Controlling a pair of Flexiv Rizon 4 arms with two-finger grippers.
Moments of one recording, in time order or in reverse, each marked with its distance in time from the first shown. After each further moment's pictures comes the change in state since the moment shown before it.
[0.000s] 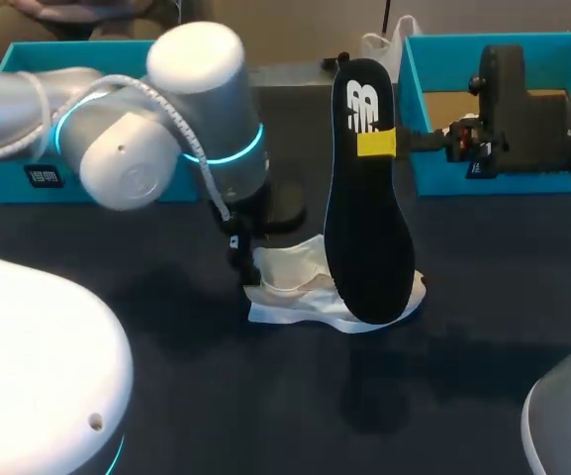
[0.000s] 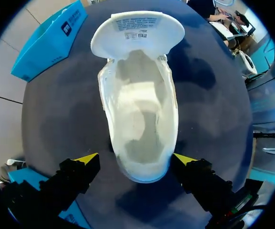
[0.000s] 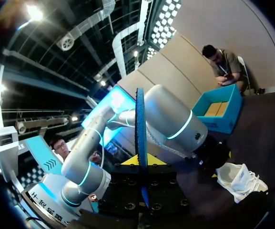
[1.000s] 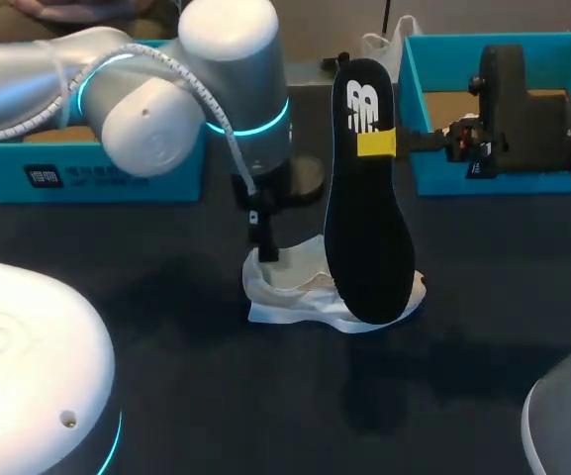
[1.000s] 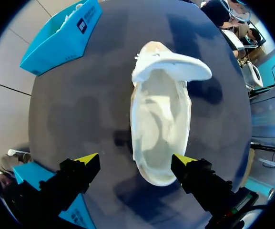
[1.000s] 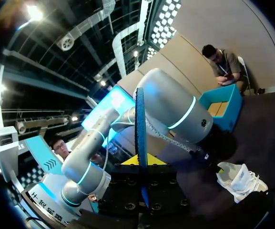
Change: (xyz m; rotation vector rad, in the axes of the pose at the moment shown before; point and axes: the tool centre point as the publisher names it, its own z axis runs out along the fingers) left arm -0.026 -0.026 -0.023 -0.005 -0.017 -0.077; right arm 0.000 0.000 0.000 0.000 0.000 0.000
